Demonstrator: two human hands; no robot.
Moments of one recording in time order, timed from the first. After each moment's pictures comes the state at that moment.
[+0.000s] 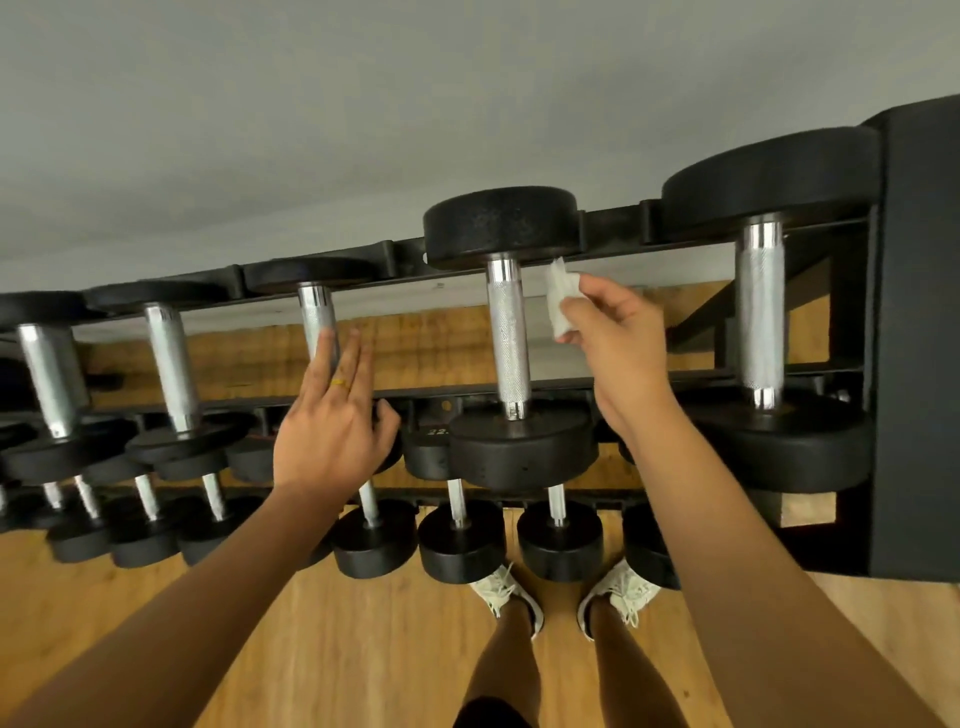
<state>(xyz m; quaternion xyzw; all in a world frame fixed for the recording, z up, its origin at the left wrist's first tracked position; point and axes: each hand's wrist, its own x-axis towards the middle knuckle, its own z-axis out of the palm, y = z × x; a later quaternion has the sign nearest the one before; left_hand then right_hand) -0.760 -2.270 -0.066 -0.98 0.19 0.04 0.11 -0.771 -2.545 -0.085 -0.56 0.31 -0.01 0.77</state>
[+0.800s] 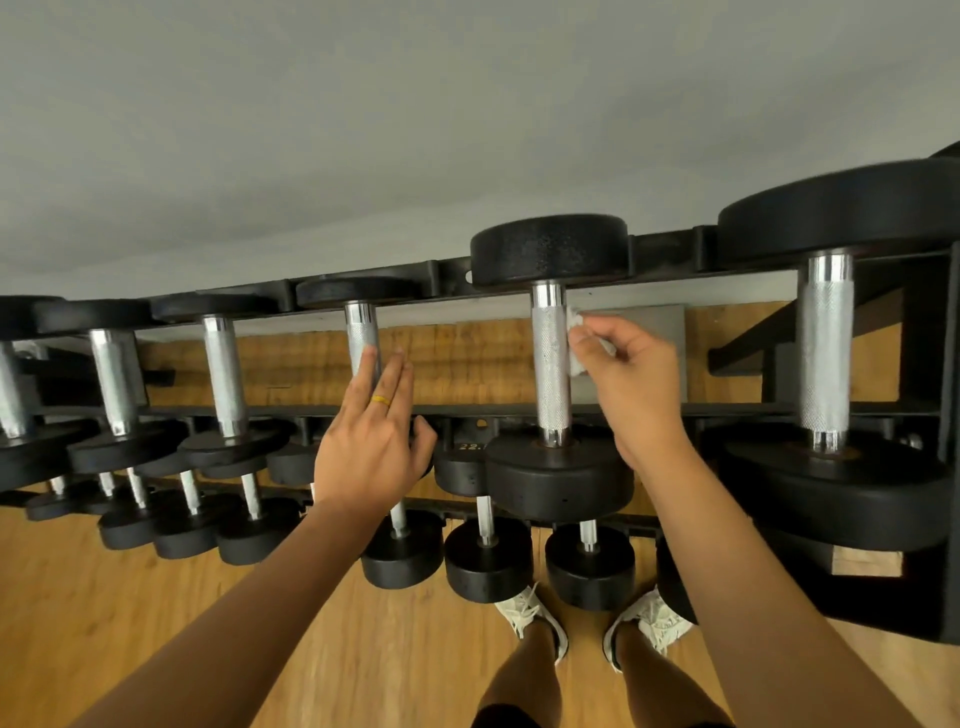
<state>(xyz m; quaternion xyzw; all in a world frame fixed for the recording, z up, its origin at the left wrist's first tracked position) -0.762 -2.270 -0.067 -0.98 0.19 0.02 0.11 -0.767 -2.526 -0.095 -0.62 0.24 -0.02 0.74</state>
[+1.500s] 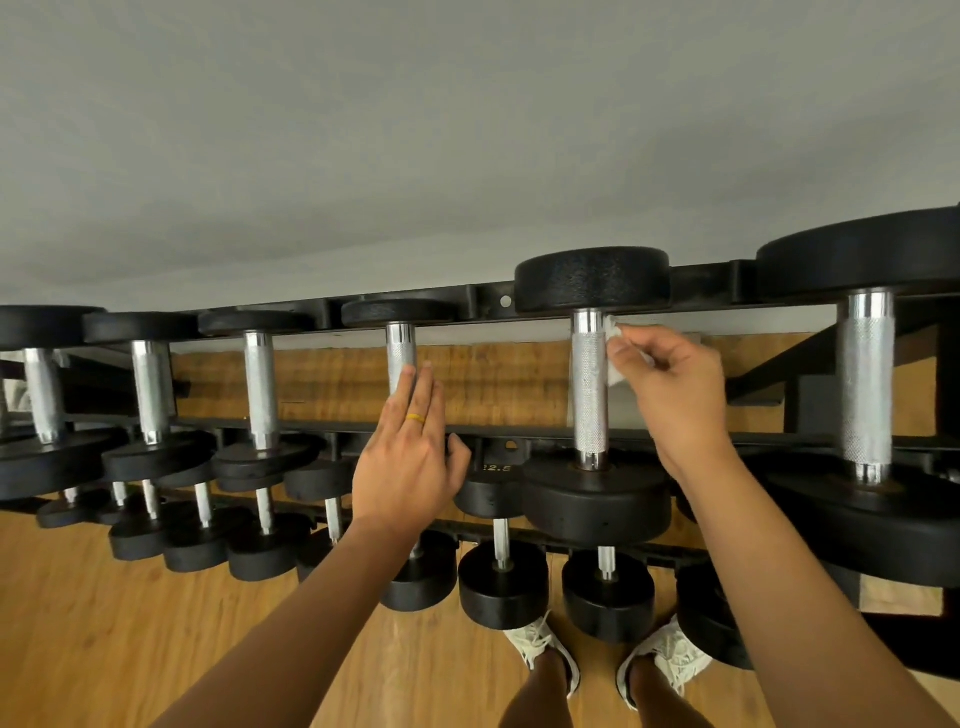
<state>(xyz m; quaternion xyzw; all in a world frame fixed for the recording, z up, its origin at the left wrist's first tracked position) -0.760 -2.269 -0.068 -0.98 0.18 0.01 0.09 -0.757 -2.530 -0.082 -0.67 0.24 -0.03 0.70</state>
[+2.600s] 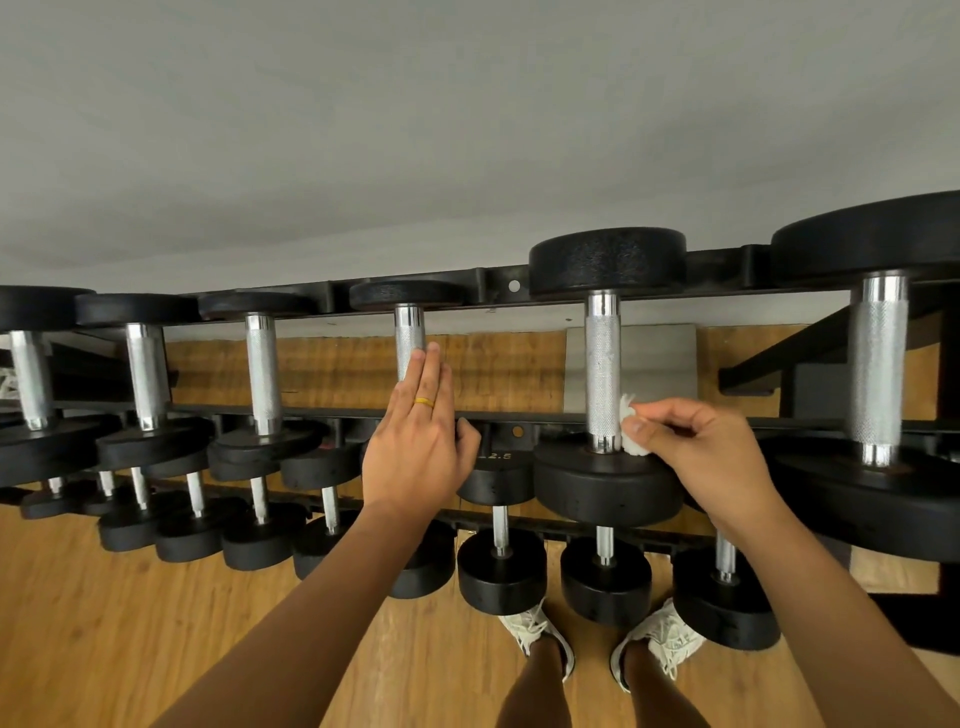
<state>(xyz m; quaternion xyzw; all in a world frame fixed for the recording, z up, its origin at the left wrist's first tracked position) -0.758 -2.262 -0.075 -0.98 0.18 0.00 0.04 -0.816 -2.535 -0.086 -0.70 0.22 0.10 0.68</state>
